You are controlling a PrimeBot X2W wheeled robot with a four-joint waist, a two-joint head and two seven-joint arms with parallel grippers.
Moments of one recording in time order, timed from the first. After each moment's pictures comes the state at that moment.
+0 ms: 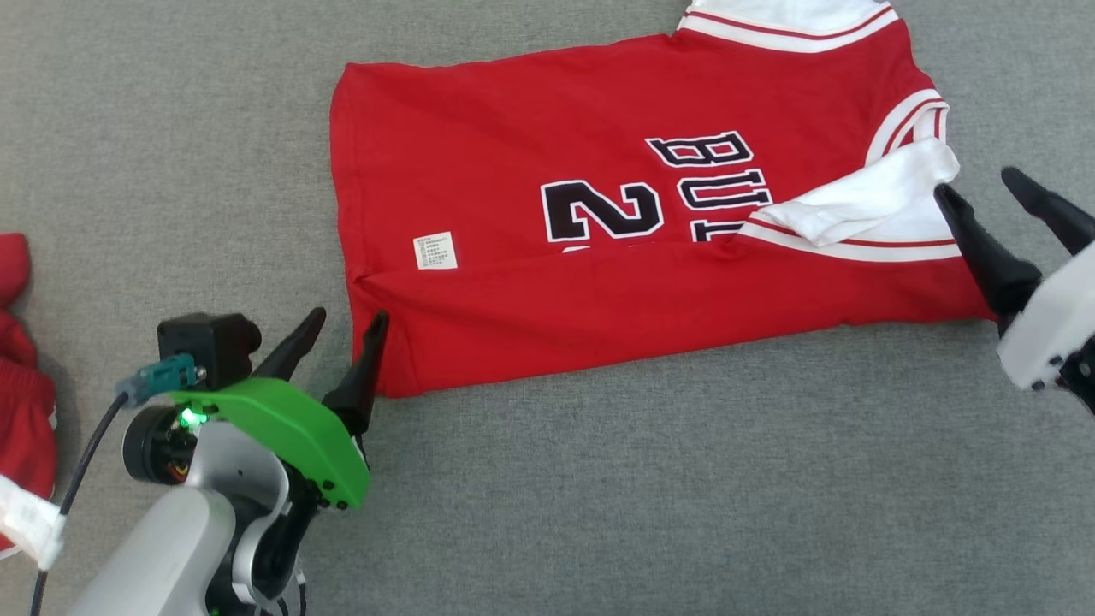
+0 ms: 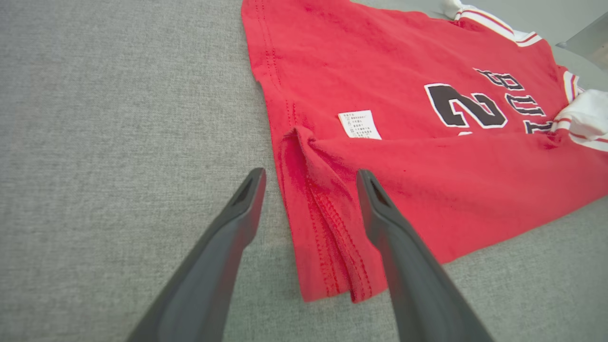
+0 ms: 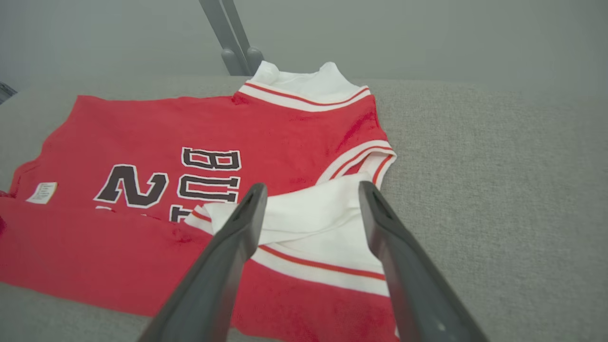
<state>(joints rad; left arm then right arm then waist) -0.34 0.47 -0.54 -0.02 -0.83 0.19 0.19 -0.32 -0.47 0.00 -0.15 0.57 0.13 0.48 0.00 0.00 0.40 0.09</state>
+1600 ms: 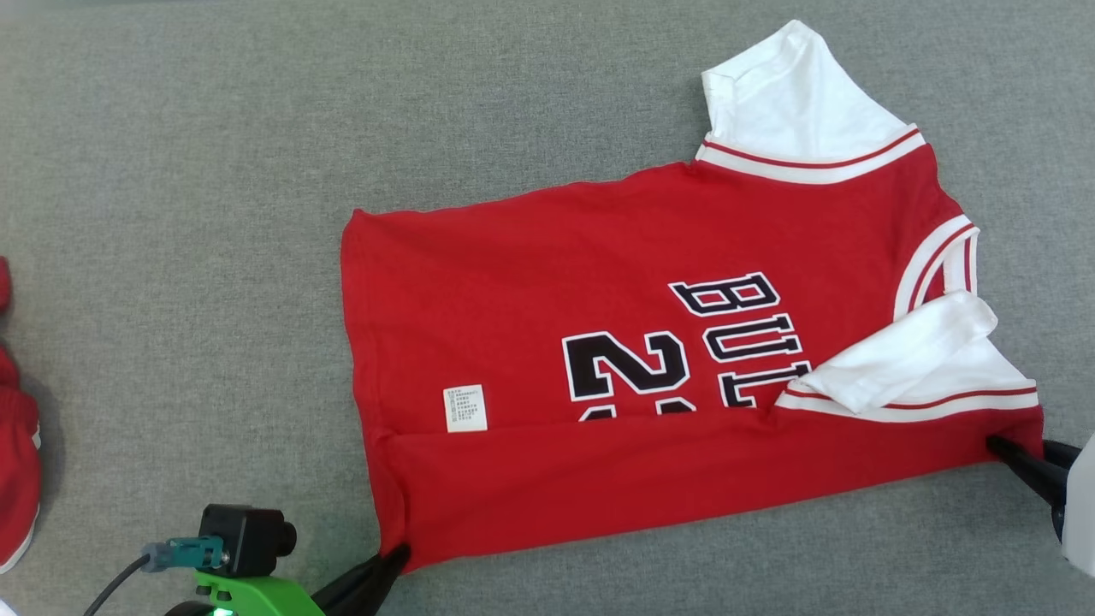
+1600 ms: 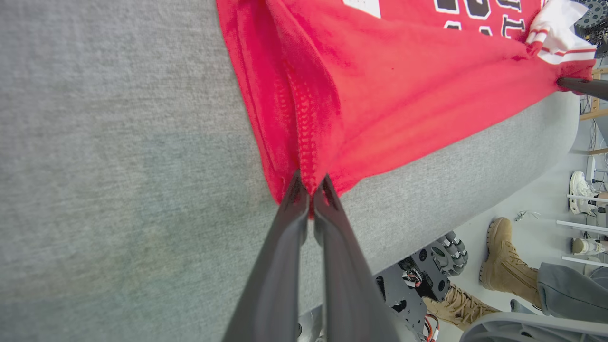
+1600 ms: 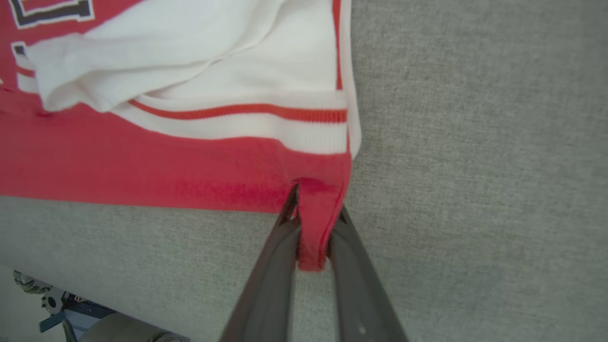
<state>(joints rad) 0.04 0.67 -0.59 -0.30 -1.03 0.14 0.32 0.09 -0.67 -0.03 -0.17 0.78 0.13 0.73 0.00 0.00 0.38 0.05</state>
